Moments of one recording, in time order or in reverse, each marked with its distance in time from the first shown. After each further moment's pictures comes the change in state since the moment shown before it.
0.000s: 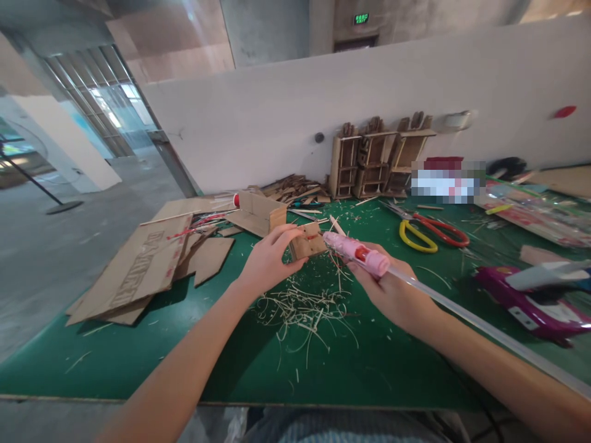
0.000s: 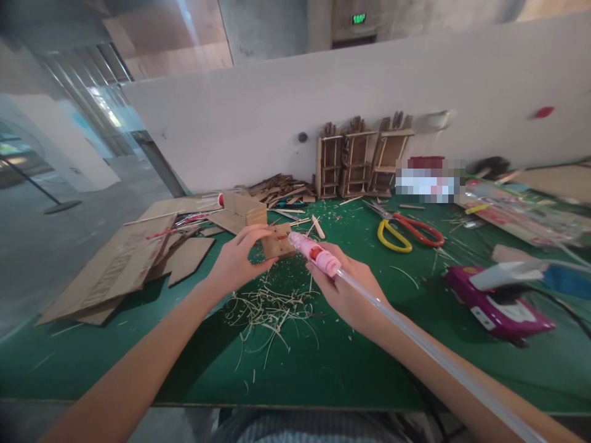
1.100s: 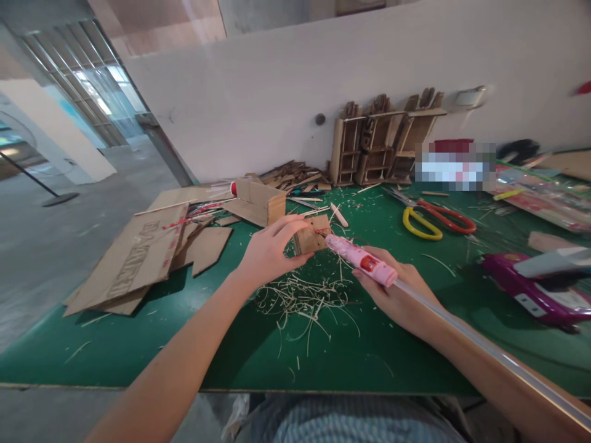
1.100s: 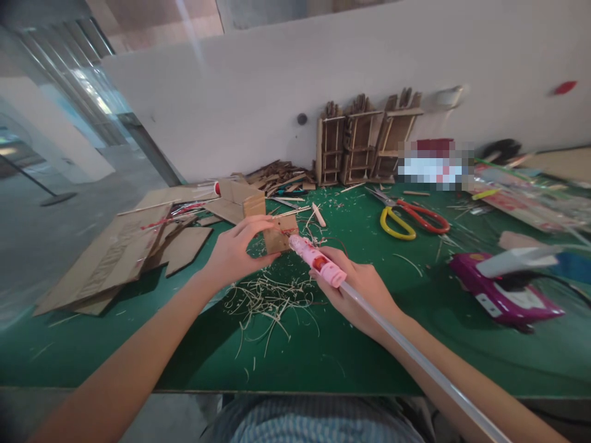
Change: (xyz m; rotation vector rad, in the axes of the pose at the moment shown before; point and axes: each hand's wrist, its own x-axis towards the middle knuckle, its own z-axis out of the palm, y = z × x) left_hand -0.002 0.002 0.005 0.023 -0.005 0.071; right_hand -0.018 0.013 0.015 -0.178 0.016 -0.087
